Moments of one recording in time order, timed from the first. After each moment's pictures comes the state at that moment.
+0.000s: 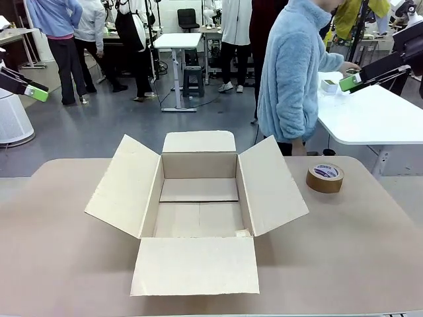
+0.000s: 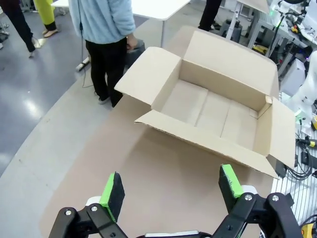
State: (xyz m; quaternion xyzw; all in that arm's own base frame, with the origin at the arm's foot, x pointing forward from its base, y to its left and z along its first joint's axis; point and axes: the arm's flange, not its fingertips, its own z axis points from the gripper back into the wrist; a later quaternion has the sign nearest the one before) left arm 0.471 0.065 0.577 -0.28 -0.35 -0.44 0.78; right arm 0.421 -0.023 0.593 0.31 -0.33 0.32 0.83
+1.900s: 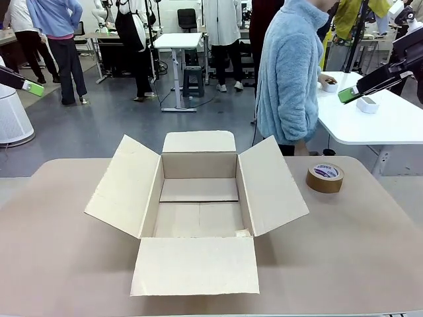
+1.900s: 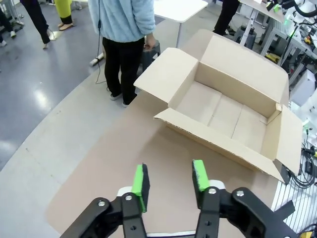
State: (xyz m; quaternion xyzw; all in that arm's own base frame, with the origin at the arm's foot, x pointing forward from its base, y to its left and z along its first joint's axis) left arm 0.477 0.088 0.586 -0.27 -0.36 -0.40 0.80; right arm 0.419 -0.022 0.586 0.31 -0.31 0.32 0.84
